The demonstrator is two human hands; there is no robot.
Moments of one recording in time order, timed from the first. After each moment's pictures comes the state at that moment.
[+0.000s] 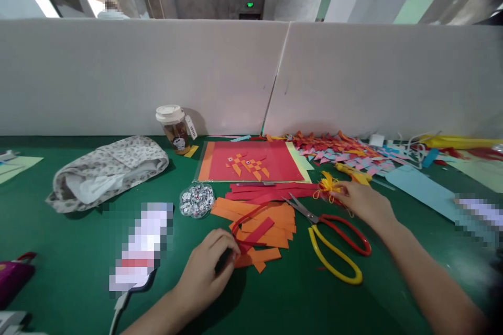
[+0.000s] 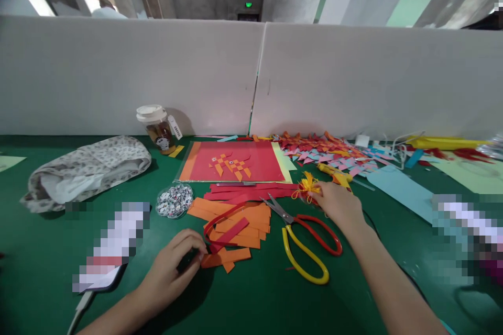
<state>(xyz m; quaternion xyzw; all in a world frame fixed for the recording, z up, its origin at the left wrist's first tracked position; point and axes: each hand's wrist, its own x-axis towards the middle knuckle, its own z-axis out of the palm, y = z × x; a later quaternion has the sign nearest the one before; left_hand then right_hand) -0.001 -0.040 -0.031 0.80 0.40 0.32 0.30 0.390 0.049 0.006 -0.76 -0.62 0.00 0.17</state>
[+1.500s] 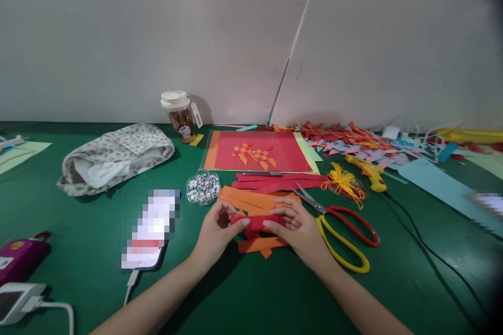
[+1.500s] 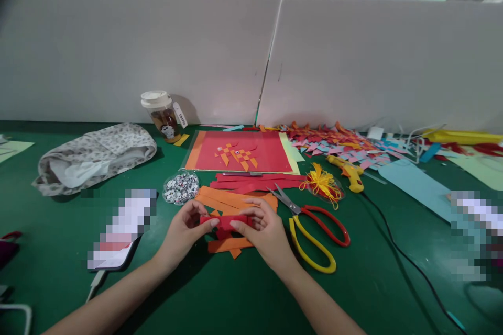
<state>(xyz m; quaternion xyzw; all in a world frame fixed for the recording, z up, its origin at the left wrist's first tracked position) 0.018 -0.013 -0.038 0.49 0.45 0.49 0.56 0.204 -0.025 -0.021 -0.52 -0.49 0.51 0.49</state>
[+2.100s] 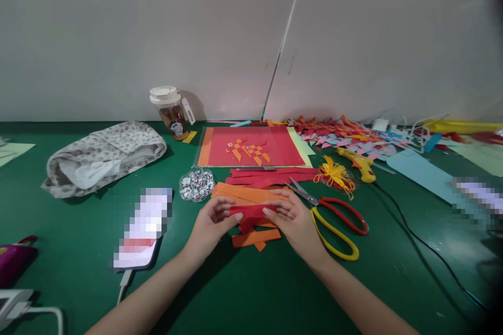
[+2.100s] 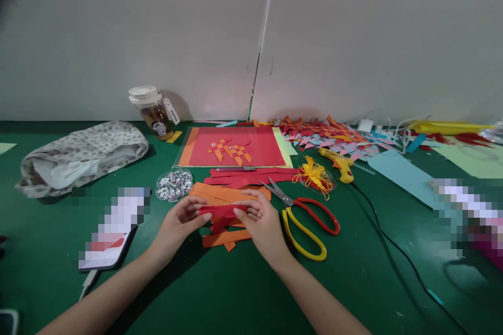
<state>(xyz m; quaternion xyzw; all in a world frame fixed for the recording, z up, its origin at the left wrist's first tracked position) 0.015 -0.012 -0.030 0.44 0.42 0.48 0.62 0.206 -0.025 -0.022 -0.53 -0.49 0.48 0.50</state>
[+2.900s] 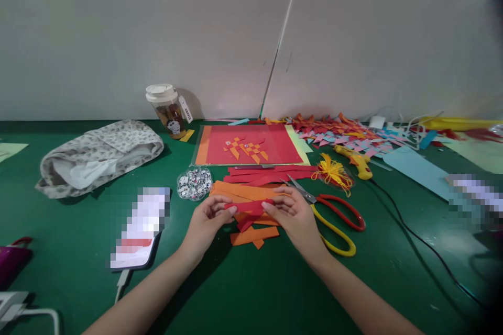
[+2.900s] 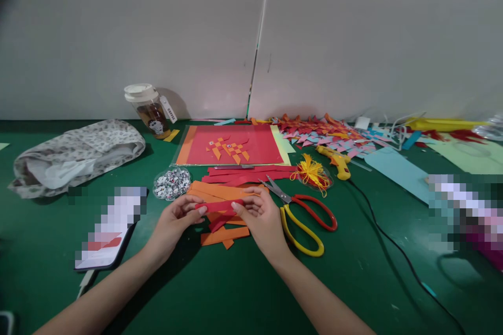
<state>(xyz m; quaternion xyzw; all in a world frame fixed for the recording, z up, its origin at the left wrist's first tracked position) 0.013 -0.012 -0.027 0.41 0.46 0.47 0.63 0.204 -0.025 -0.016 -0.56 -0.47 0.43 0.53</state>
